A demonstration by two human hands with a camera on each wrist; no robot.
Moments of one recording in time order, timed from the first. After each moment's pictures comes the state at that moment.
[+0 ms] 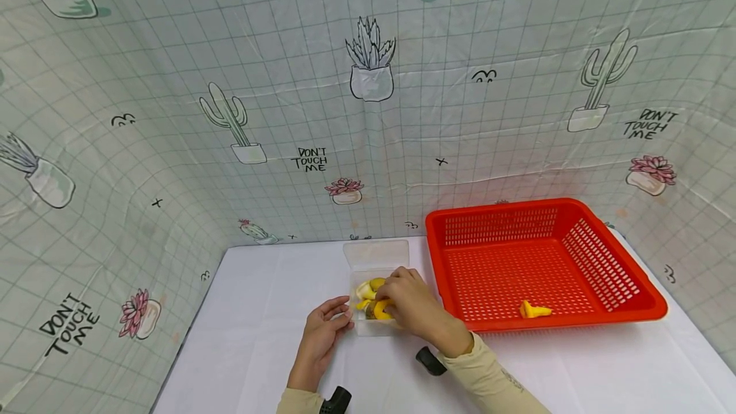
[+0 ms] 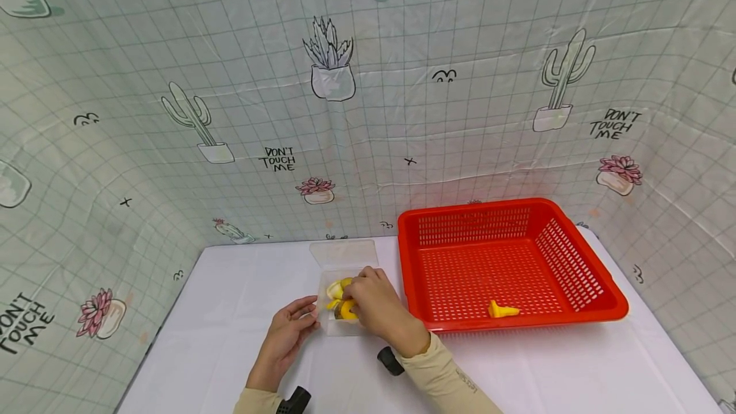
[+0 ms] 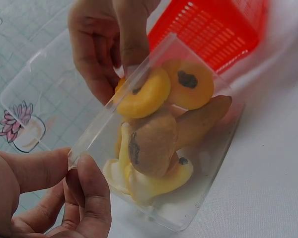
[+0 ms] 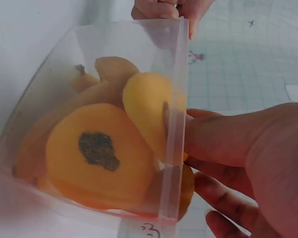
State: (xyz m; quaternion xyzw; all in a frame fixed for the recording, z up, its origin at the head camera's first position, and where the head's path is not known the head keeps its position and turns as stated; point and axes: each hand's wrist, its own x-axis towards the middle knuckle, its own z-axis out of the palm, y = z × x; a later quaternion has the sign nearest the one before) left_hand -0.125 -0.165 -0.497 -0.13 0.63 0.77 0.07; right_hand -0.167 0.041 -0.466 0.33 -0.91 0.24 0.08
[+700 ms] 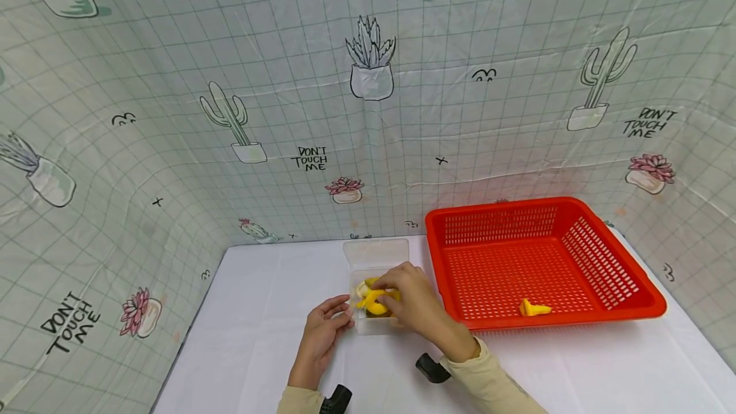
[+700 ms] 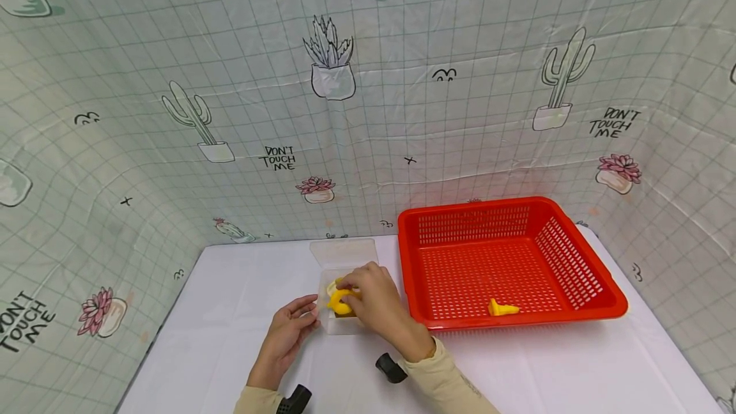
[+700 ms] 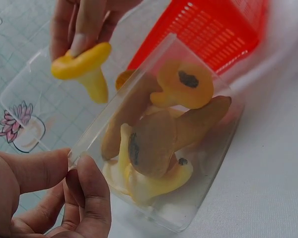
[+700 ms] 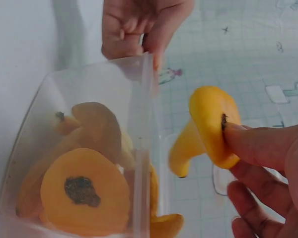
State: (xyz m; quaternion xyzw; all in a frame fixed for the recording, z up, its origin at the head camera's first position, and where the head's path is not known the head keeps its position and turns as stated) left_hand -0.126 -0.165 -0.498 -0.13 0.63 0.77 0.07; right_hand -0.160 0.039 -0.456 0.24 -0.88 0.39 0.09
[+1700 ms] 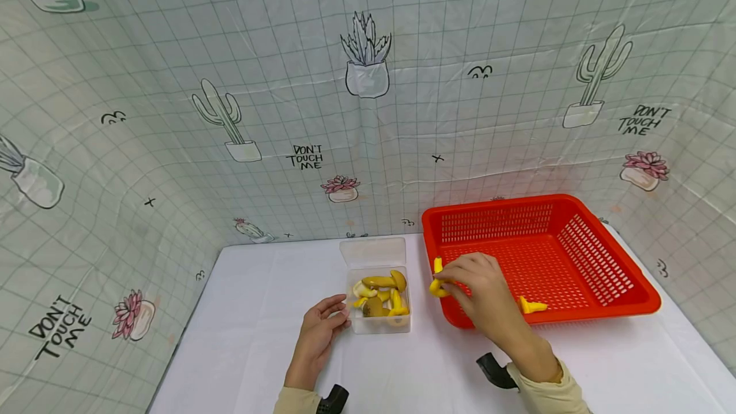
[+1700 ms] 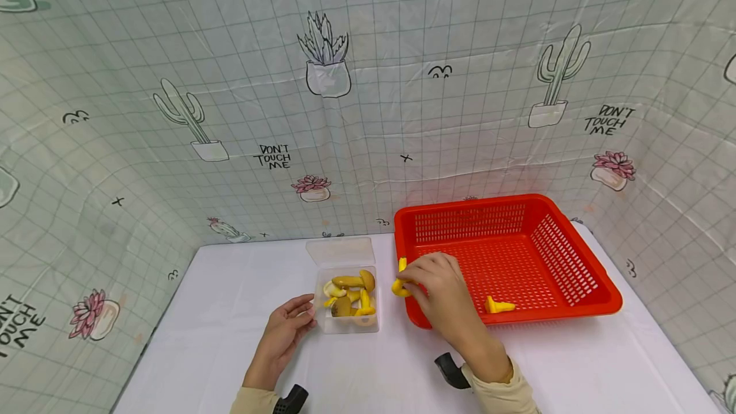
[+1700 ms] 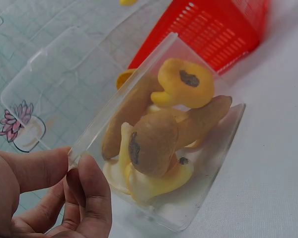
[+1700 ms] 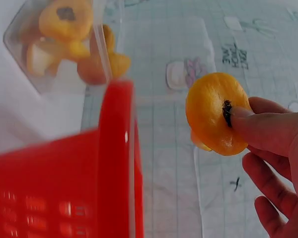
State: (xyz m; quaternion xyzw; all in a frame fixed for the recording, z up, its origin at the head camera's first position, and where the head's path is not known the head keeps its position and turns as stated) left_hand -0.126 -0.166 -0.500 -0.12 0.62 0.77 0.07; right_hand -0.142 0.140 -0.437 0.27 -0.87 0.31 0.29
